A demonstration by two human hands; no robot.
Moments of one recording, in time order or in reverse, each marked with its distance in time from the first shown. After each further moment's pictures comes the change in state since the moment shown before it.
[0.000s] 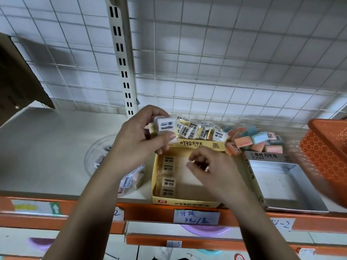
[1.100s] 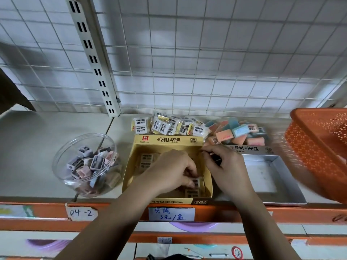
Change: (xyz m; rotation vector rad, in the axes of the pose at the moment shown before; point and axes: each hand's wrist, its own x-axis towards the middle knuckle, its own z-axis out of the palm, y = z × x) left_hand 0.005 -0.027 0.114 0.847 -0.589 -0.045; right_hand -0.012 0.087 -0.025 0.063 0.309 -0.075
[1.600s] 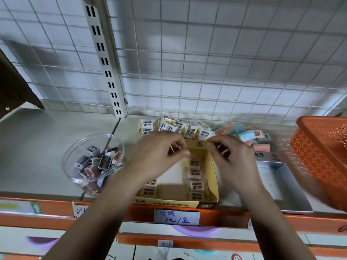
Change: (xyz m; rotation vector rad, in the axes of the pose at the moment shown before) left_hand -0.021 -0.019 -0.037 -0.066 0.394 -0.015; right_hand 0.022 -0.017 -0.011 -0.025 0.044 -0.087
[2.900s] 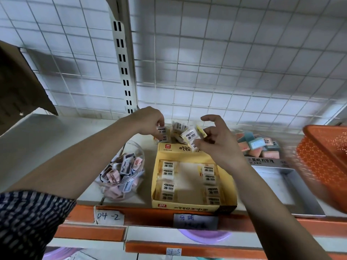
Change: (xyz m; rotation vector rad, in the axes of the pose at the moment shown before) left_hand 0.088 -0.100 -0.058 0.383 -0.322 -0.105; right_hand 0.047 -0.044 0.038 0.330 -0.230 0.276
